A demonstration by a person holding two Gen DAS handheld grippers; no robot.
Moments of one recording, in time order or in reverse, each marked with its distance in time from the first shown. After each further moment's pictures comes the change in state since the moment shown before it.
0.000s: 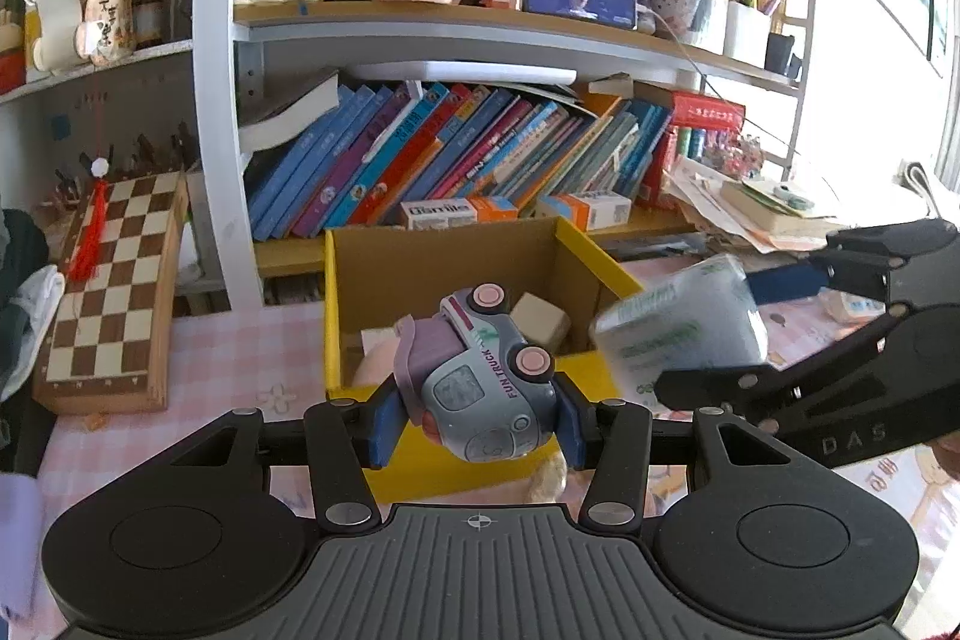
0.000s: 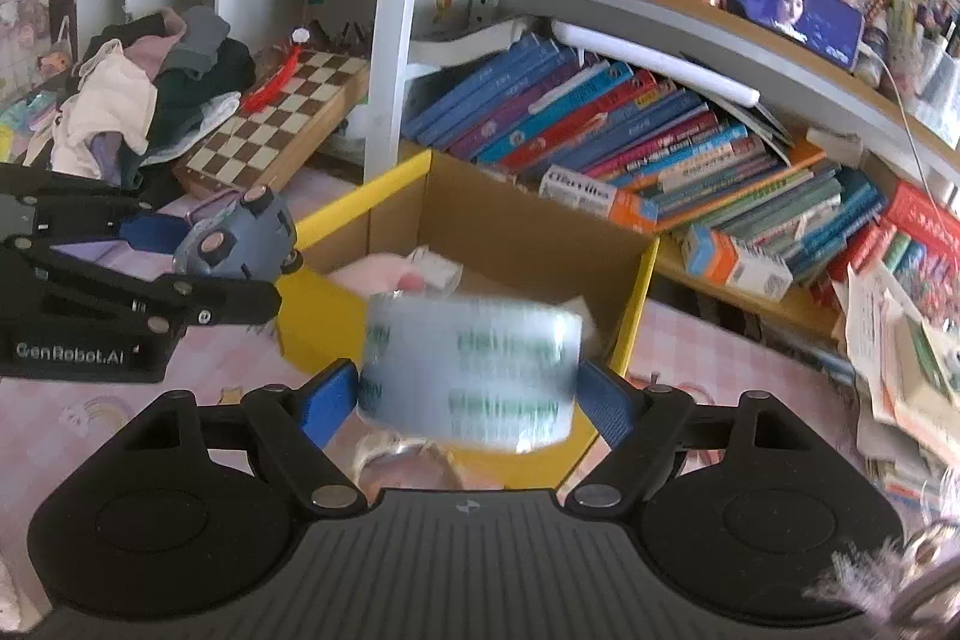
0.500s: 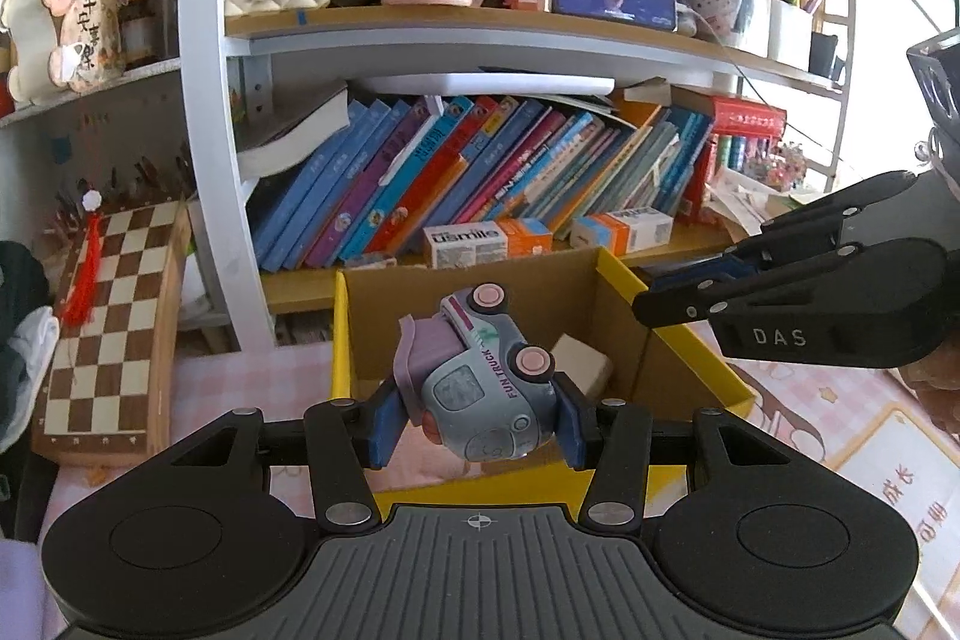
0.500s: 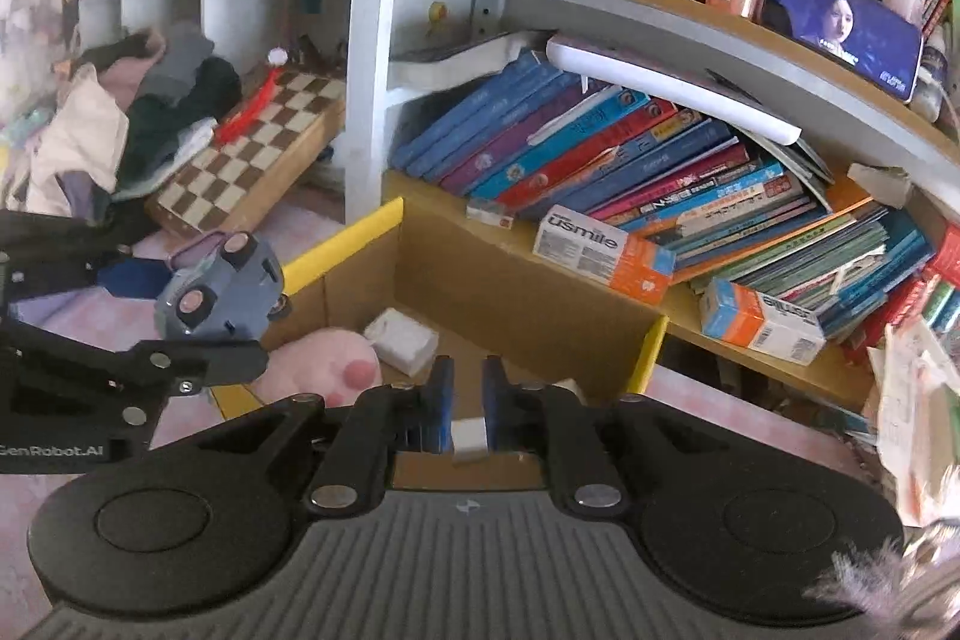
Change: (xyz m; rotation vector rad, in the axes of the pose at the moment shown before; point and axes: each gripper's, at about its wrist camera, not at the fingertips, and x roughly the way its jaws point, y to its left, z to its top) left arm 0.046 0.003 0.031 0.012 -0.004 0.063; right arm 0.061 -0.048 0.050 -0.008 -0.009 0.075
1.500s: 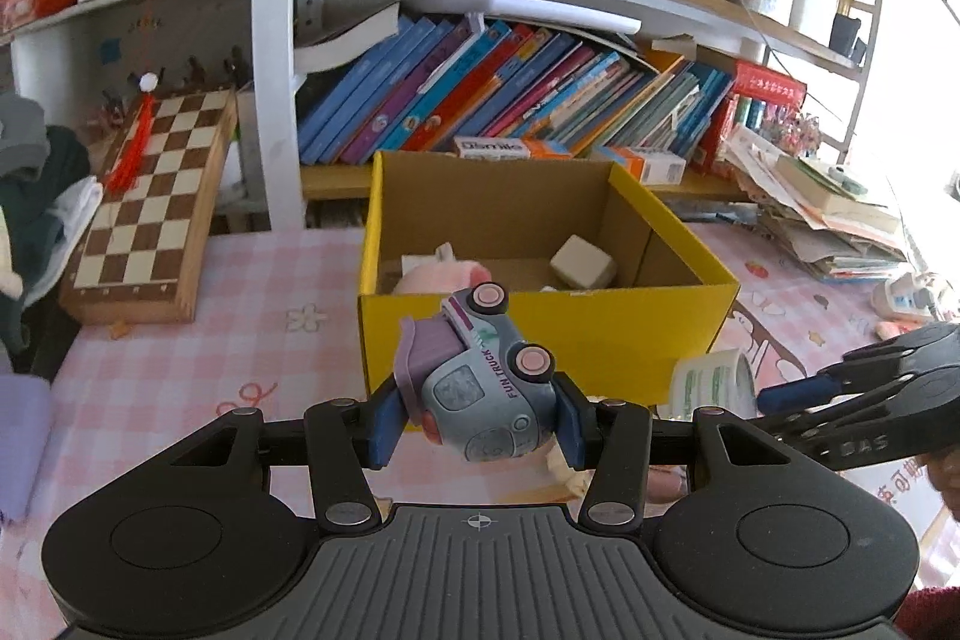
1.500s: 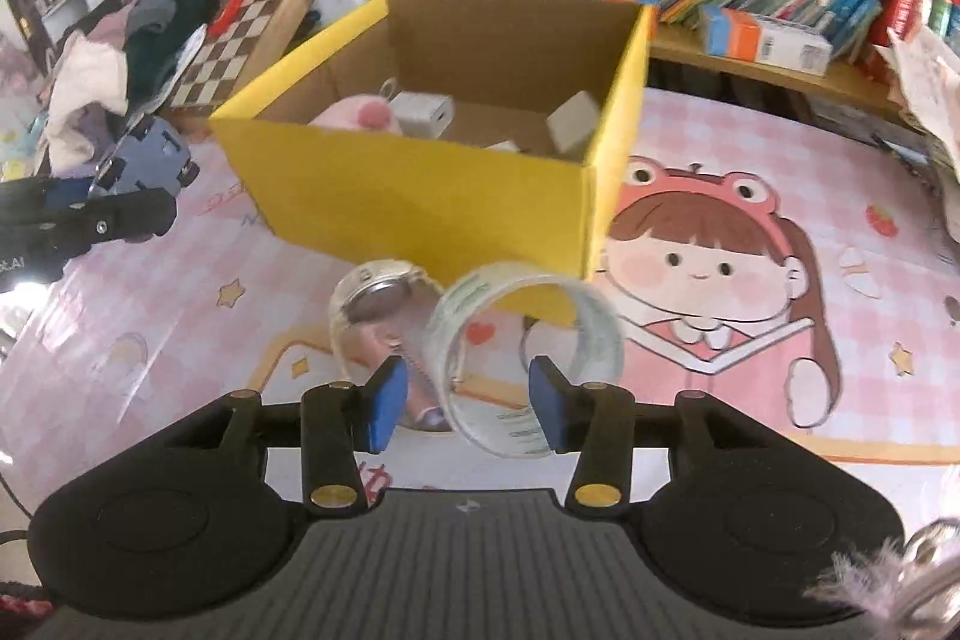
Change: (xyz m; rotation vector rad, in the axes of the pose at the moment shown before) left arm -0.041 0.006 -0.058 -0.111 0.106 0.021; right arm -0.023 0.005 -0.119 0.260 0.248 0.092
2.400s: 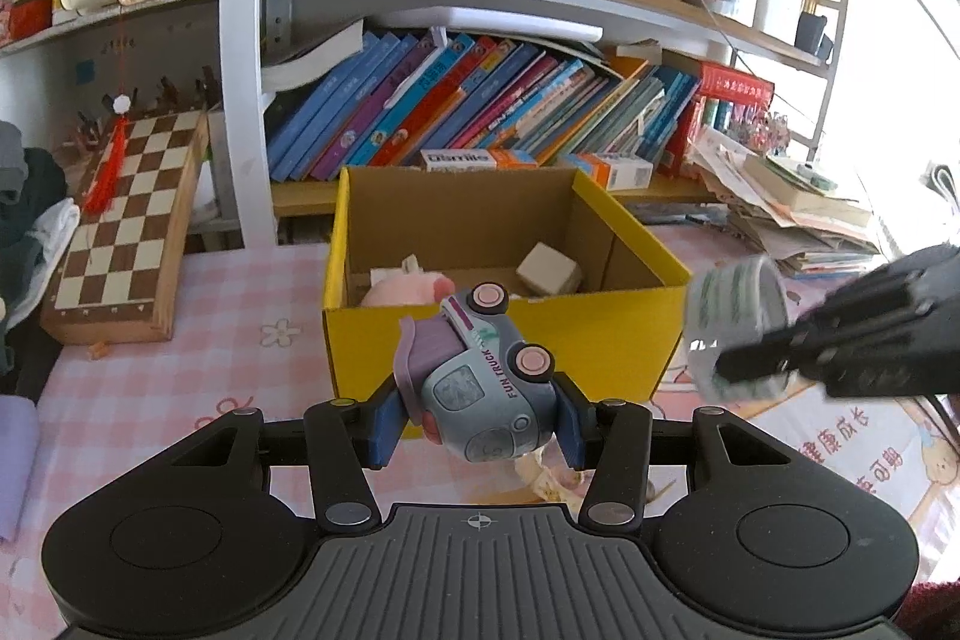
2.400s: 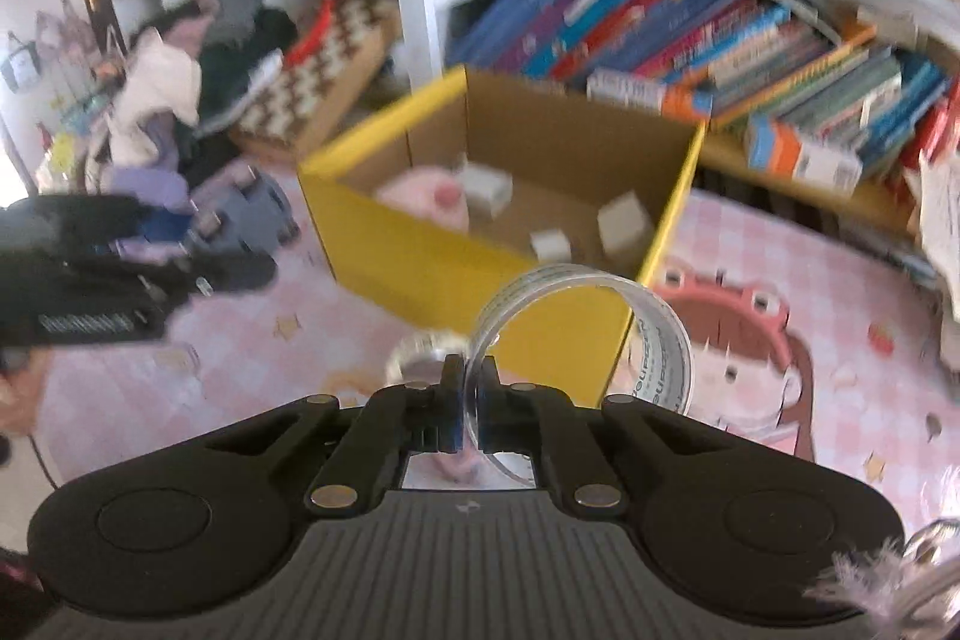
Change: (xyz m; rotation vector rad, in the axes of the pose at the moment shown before) left arm -0.008 -0.012 0.002 0.042 -0.029 -0.045; right arm -0.050 0.021 0.025 -0.144 -0.117 0.050
